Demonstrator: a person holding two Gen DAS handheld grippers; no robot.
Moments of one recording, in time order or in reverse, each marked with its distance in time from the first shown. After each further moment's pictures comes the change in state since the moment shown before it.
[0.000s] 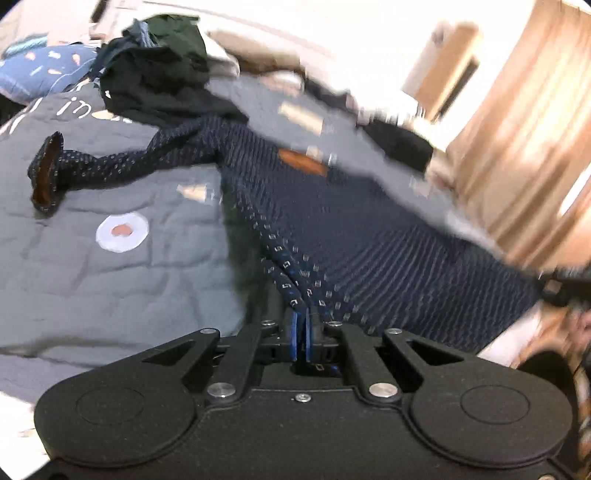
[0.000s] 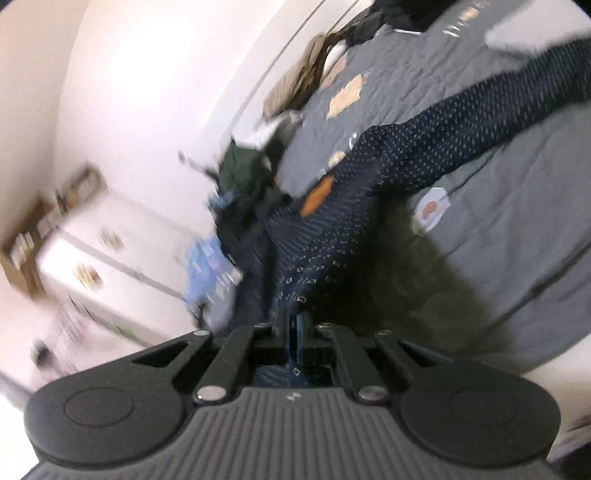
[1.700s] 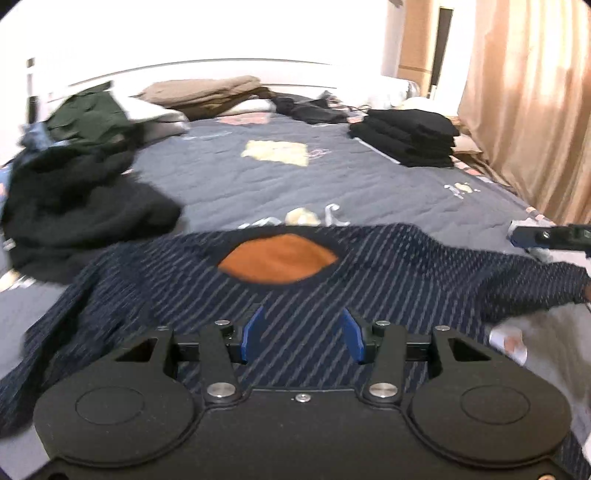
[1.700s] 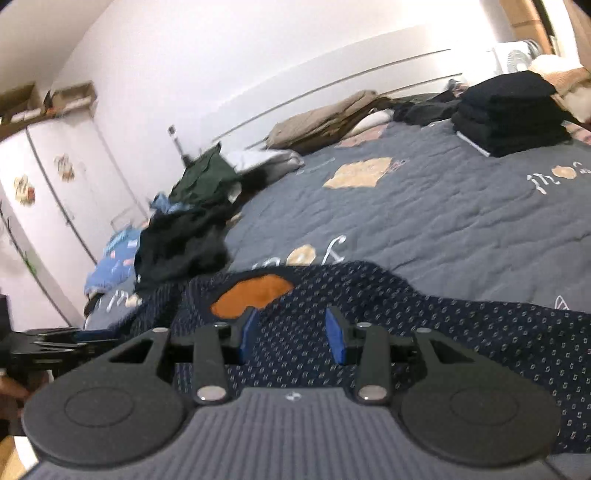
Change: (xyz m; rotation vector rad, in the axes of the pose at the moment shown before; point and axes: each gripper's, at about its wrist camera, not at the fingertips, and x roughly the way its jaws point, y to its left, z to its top) left arm 0.261 -0.080 0.193 0.291 -0.109 0.087; right arm 0.162 -0.014 0.166 -0.404 -0.201 -0.124
